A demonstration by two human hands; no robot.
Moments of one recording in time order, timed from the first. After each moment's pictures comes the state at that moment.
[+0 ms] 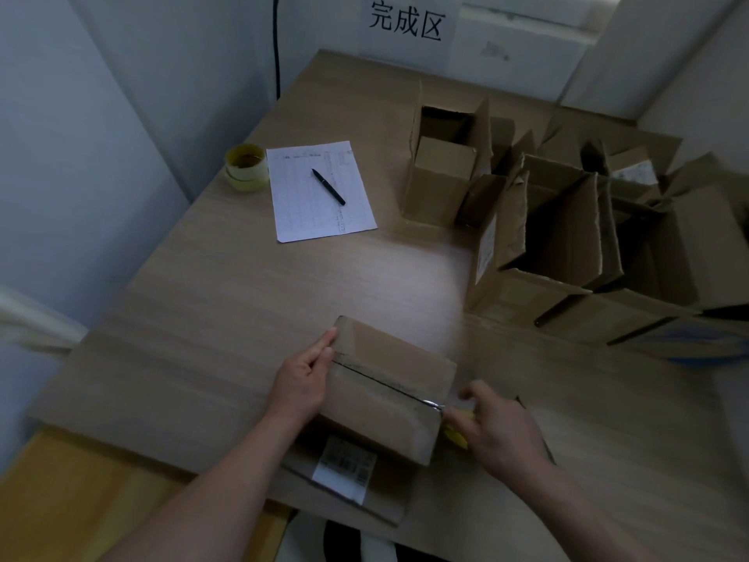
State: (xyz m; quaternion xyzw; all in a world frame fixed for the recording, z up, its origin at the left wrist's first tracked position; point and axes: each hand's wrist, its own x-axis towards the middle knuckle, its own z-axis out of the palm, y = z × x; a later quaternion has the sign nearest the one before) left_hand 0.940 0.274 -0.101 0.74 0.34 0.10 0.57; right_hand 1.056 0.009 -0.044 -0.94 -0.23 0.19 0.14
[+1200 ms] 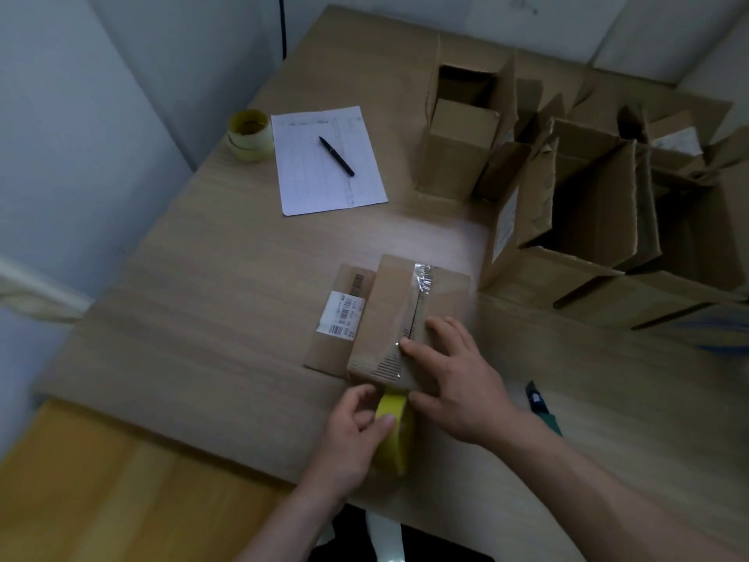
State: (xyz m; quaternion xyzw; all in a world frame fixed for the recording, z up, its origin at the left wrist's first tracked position) left_hand 0.901 0.172 -0.079 0.54 0.38 -0.01 0.75; right_hand 1.064 0.059 -0.058 -0.88 -0.42 0.19 0.11
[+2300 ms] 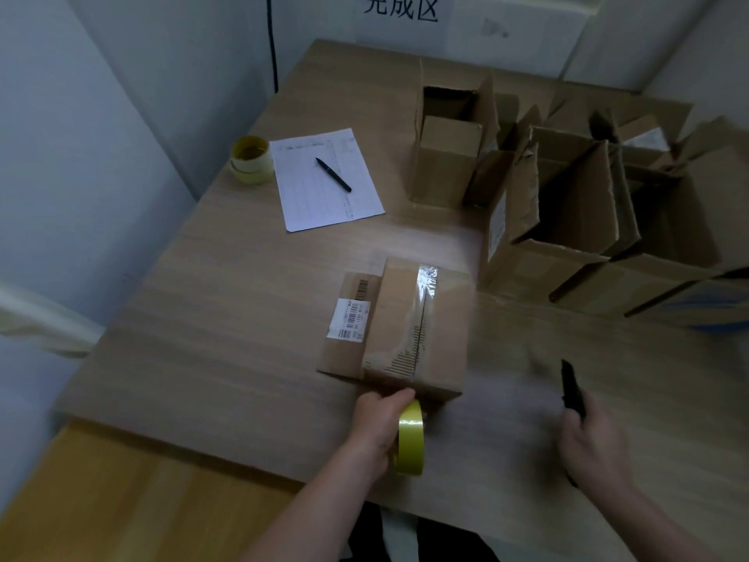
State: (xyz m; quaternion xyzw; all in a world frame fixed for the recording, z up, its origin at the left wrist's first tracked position) left_hand 0.937 0.169 -0.088 0.43 0.49 -0.05 0.76; right_hand 1.046 -0.069 -0.072 -0.96 0.02 0.11 0.27
